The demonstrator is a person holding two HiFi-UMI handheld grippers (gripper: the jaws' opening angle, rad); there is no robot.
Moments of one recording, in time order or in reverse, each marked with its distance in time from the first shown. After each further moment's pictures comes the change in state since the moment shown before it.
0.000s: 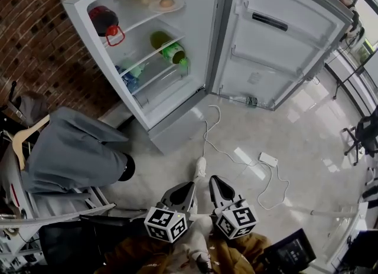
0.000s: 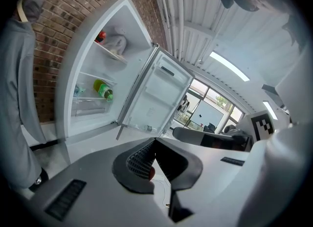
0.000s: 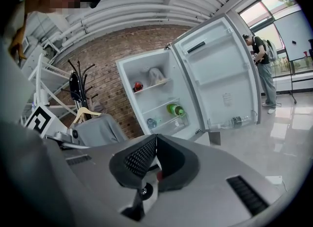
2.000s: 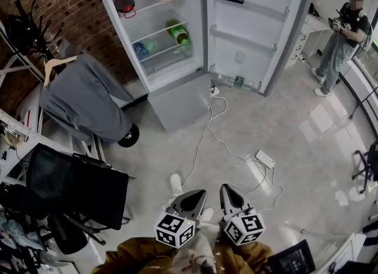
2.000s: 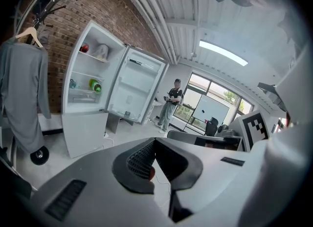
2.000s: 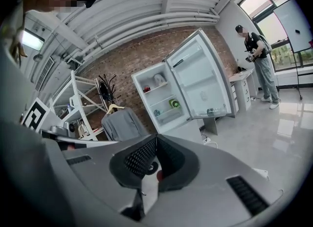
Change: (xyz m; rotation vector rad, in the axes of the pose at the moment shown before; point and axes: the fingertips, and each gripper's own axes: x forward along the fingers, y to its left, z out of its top) left arm -0.003 -0.309 -0.179 0.041 -0.056 0.140; right arm -0.308 -0.138 -0.064 -0.016 0.064 0.183
